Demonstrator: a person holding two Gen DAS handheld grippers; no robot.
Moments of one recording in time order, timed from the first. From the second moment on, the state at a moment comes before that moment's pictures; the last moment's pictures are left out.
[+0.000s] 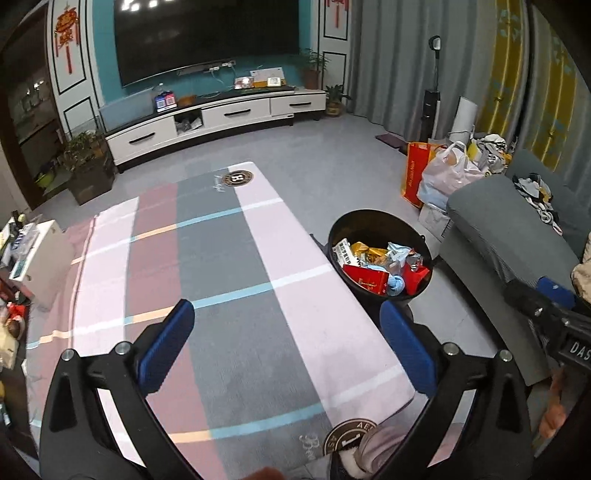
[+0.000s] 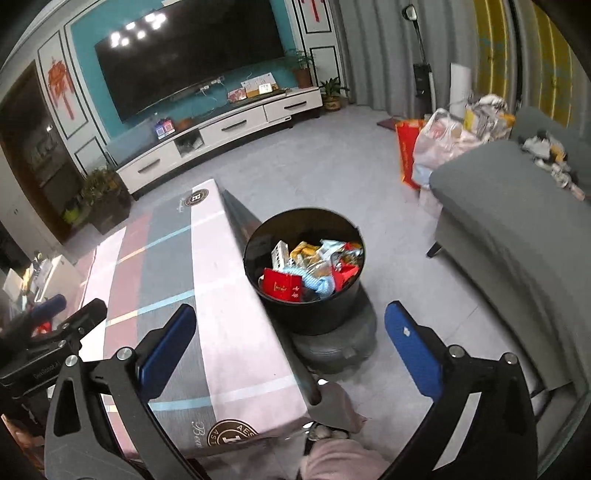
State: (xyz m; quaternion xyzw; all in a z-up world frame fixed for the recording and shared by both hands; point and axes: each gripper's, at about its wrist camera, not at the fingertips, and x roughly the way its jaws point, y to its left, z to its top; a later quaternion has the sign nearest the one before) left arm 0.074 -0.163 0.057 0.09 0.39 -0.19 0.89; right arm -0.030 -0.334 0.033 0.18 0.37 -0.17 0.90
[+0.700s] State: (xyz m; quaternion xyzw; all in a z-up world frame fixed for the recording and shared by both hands) left arm 0.048 -0.153 0.105 0.09 0.37 -0.18 0.91; right arm -0.035 -0.314 0.070 0.13 0.36 -0.16 0.91
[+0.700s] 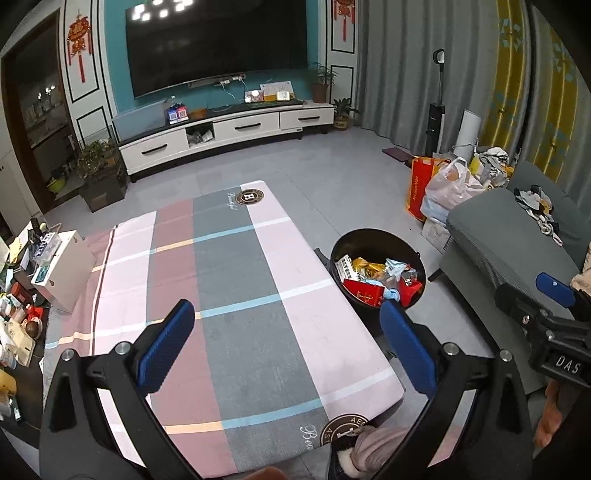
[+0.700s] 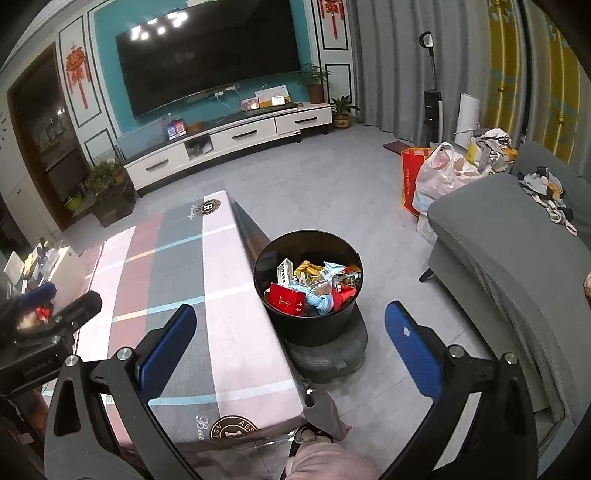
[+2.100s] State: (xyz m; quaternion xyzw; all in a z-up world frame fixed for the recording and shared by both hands) left arm 0.057 -0.158 0.097 0.11 0.37 -0.15 0.91; right arm -0.038 -0.313 0.069 0.10 0.34 -0.21 0.91
